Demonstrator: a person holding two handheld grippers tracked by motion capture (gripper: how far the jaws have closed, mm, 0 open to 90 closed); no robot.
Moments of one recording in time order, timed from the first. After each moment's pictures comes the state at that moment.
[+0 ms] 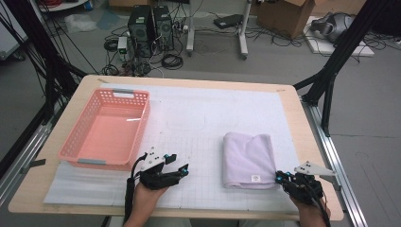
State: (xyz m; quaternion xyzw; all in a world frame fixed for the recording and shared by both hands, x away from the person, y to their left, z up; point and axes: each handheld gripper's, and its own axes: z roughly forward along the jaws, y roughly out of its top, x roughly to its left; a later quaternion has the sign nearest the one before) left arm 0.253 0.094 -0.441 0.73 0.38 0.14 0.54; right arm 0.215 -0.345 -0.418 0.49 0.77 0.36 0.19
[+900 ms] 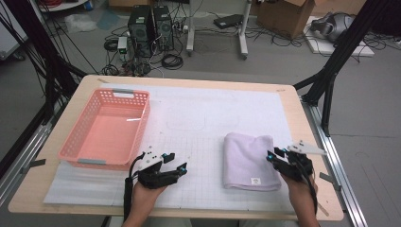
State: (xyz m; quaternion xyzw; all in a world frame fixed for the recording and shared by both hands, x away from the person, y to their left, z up) left arm 0.255 0.098 -0.440 0.73 0.39 0.14 0.55; right arm 0.280 -0.326 -0.406 0.47 0.75 0.40 0.25
